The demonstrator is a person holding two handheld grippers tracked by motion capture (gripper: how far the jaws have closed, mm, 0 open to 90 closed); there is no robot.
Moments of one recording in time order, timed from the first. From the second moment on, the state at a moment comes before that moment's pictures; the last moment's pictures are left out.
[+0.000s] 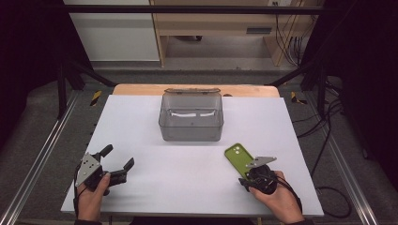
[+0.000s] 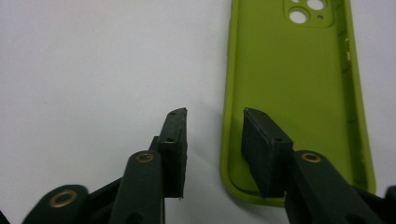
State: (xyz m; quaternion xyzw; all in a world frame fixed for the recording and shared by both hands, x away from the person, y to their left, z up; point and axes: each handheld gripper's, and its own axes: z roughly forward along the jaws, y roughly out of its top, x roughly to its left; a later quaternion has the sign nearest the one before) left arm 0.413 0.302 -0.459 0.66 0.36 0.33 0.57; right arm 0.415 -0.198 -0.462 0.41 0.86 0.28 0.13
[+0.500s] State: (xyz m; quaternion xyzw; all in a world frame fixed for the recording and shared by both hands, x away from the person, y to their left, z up) left arm 0.414 0.302 -0.460 0.66 0.36 0.33 0.57; right arm 0.406 -0.190 -0.466 0.42 0.85 0.26 0.19
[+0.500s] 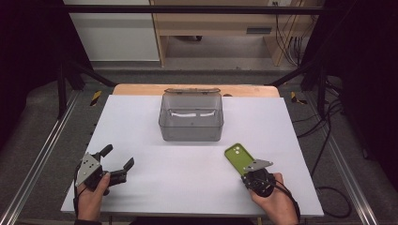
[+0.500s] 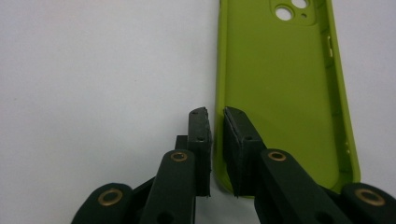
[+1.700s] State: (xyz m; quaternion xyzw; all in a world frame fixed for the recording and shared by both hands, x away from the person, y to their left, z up) left arm 0.397 0.291 -0.450 0.63 0.39 0.33 0.58; right arm 0.379 -0.177 -0.449 0.36 0.79 0.46 0.19
